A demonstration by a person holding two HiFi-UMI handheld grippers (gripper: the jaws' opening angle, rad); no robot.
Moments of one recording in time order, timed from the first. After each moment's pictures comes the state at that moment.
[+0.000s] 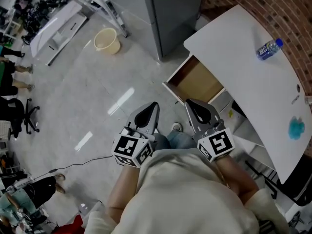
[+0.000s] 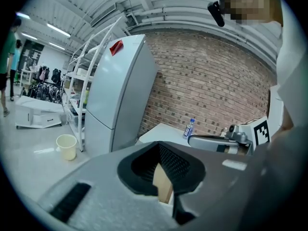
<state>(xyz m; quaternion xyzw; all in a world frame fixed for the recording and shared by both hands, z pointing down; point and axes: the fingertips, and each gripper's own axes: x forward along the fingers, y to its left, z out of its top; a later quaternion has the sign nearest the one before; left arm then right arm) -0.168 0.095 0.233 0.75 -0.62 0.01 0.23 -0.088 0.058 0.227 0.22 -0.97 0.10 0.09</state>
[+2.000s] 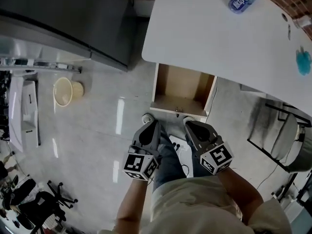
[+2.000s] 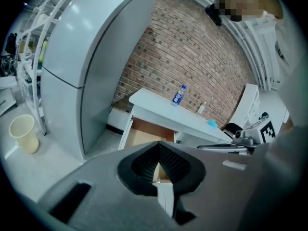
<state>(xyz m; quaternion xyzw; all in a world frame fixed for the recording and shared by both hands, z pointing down) -0.180 -0.017 0.405 0.85 -0.40 0.11 0.32 -0.089 0.019 0.407 0.45 -0.83 0.30 0.11</state>
